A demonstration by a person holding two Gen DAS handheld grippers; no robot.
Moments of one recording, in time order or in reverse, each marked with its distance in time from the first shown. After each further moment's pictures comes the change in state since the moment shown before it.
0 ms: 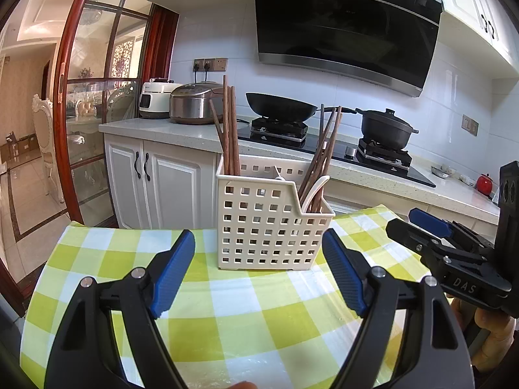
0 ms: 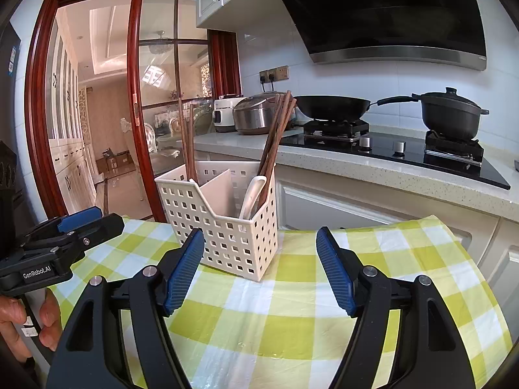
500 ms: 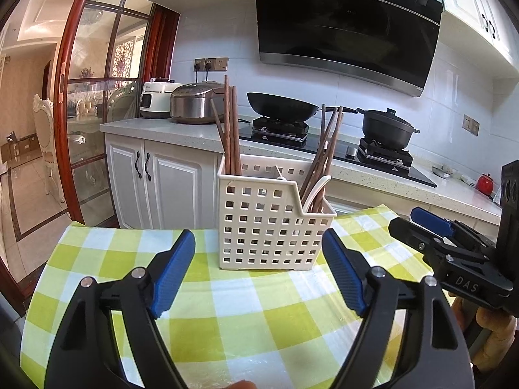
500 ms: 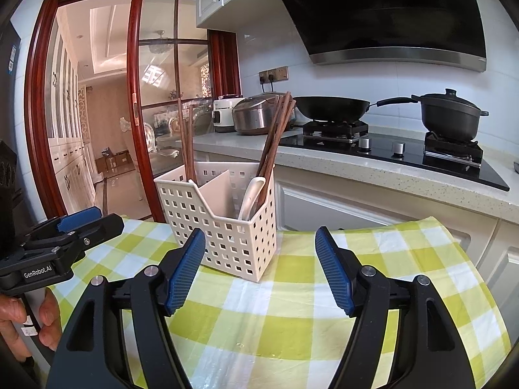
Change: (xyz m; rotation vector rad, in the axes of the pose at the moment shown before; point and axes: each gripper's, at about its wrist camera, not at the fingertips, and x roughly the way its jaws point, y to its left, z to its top) left arm 0.000 0.001 0.001 0.000 0.001 0.003; right arm -0.001 -0.003 0.002 0.000 -0.001 -0.003
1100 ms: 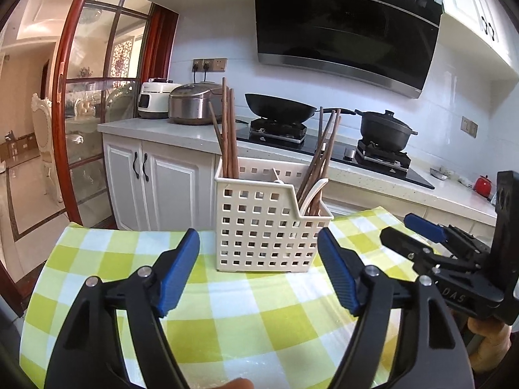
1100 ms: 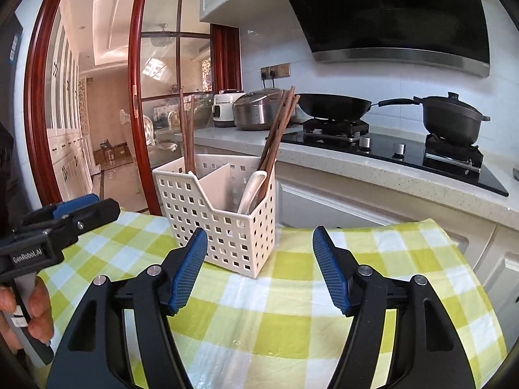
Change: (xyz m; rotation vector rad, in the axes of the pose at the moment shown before) left arm -0.001 0.002 0.001 -0.005 -0.003 -0.006; right arm 0.005 0.002 -0.001 -0.022 0.016 -0.008
